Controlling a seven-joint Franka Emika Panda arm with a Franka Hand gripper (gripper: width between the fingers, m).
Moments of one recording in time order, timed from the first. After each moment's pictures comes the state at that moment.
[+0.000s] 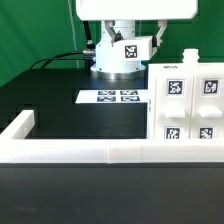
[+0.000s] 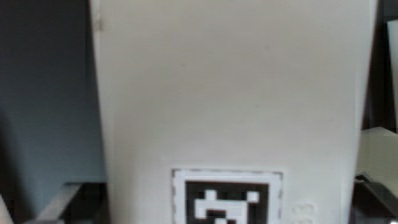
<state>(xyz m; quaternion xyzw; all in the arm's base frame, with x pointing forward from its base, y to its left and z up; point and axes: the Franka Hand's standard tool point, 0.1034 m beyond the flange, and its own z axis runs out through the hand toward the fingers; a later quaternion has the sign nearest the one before) 0.521 -0.001 0.151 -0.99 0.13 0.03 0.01</state>
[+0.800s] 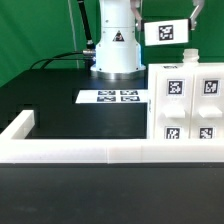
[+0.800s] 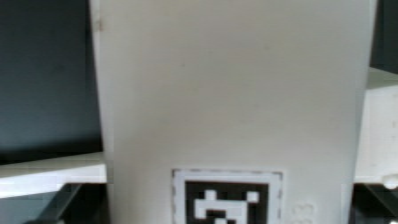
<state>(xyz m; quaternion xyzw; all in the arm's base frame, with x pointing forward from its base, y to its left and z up) 0.592 0.036 0.183 -1.00 0.09 0.00 0.01</state>
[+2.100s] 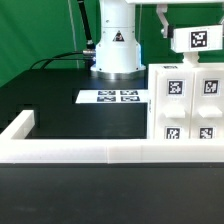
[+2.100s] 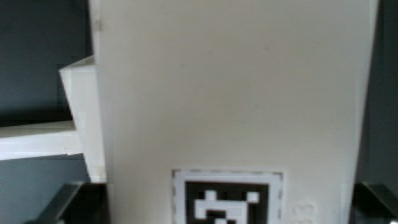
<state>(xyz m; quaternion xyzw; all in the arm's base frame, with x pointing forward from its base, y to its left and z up) 0.623 0.070 0.177 -1.00 0.07 -0.01 0.00</state>
